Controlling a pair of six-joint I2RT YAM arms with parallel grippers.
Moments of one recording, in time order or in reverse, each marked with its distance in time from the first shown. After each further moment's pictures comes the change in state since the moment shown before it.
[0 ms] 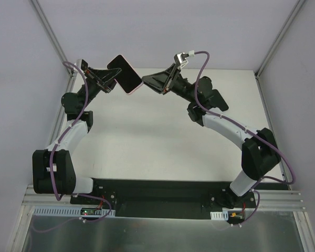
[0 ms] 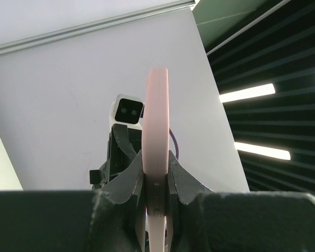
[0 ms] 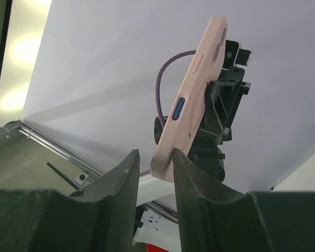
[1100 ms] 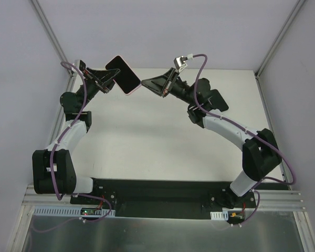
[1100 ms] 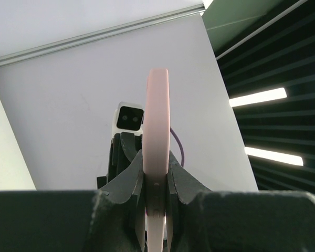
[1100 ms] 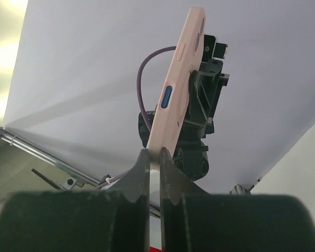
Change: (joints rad) left arm 0.018 0.000 -0.003 -0.023 0.014 0.033; right arm 0.006 -0.008 -0.046 -0.040 0.011 -0.045
